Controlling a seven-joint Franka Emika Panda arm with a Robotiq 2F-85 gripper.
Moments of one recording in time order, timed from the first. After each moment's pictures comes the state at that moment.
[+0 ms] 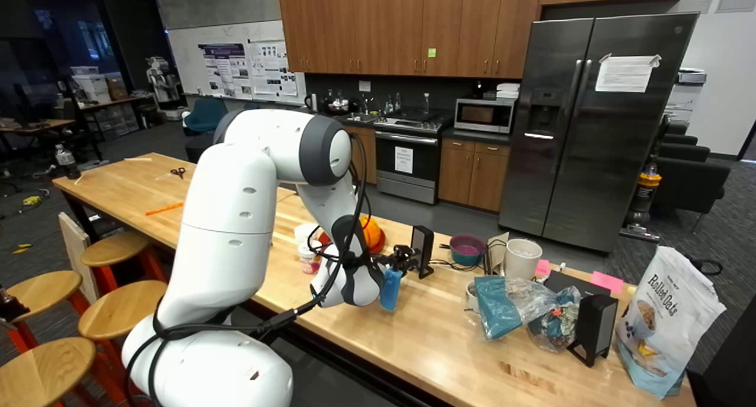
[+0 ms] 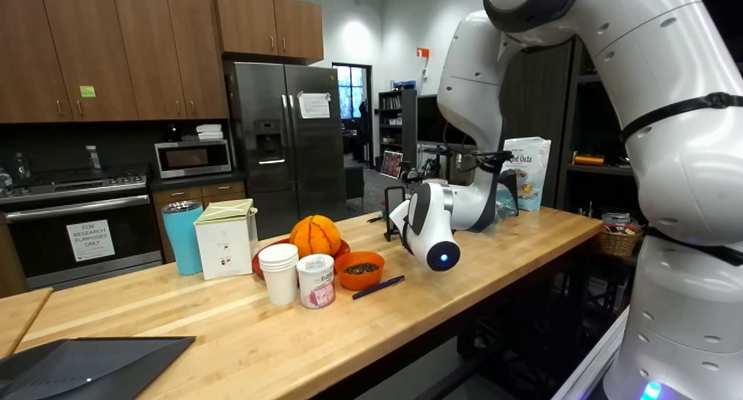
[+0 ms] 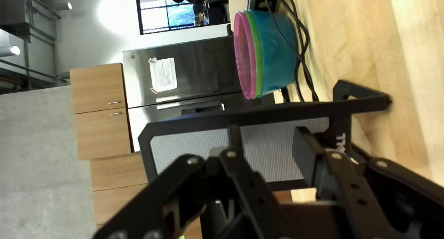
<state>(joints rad) 0.00 0.46 0.10 -2.41 -2.53 1.84 1.54</state>
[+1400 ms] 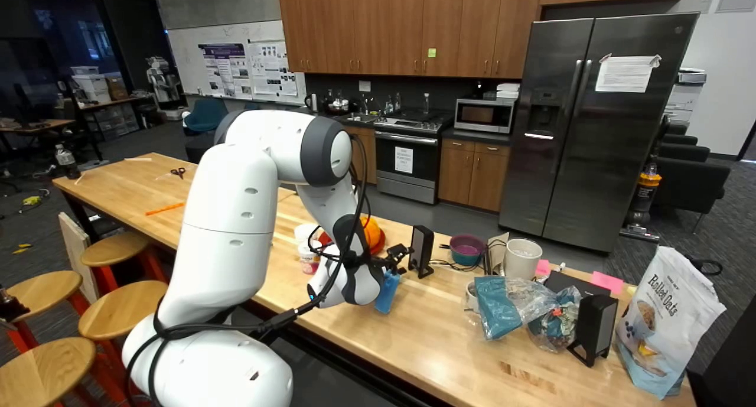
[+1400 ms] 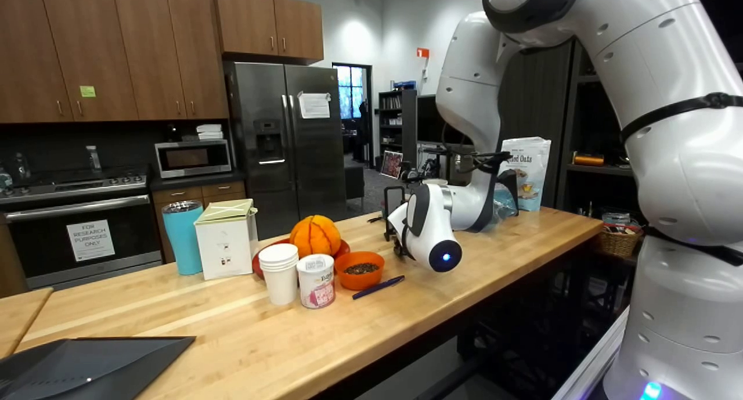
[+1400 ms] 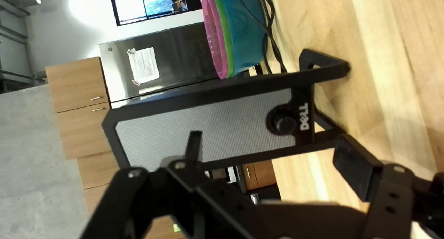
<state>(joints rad) 0.00 0.47 0.12 -2.41 -2.57 1.91 1.61</state>
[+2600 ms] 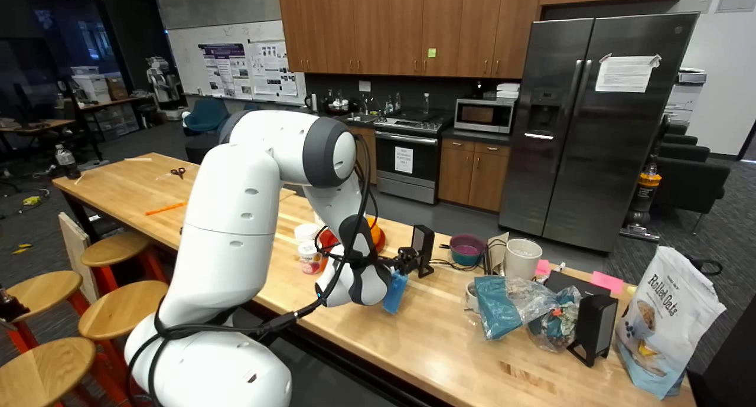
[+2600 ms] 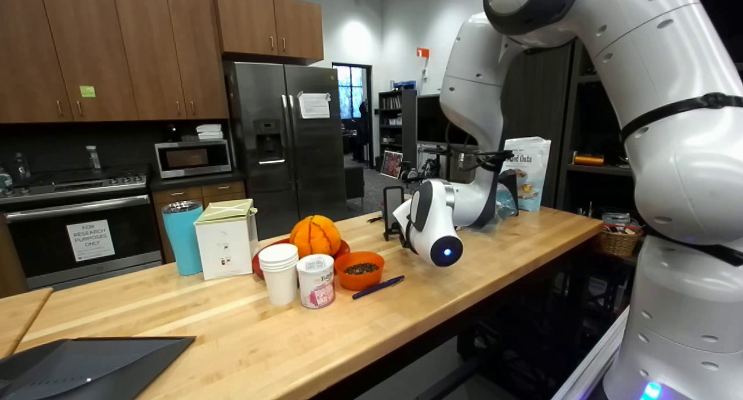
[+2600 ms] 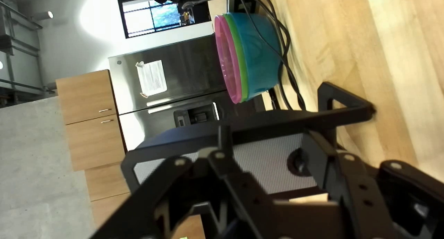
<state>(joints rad) -0.03 0.47 0.10 -2.39 -2.57 1.91 1.61</state>
